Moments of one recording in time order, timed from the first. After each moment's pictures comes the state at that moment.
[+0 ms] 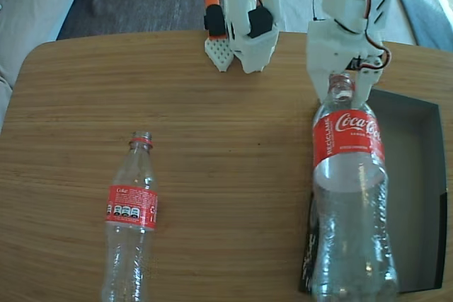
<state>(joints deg) -37.7 107.5 87.3 88.9 -51.2</state>
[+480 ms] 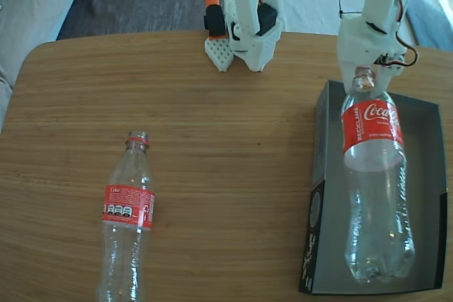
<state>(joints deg) -51.2 100.6 87.2 88.9 -38.1</state>
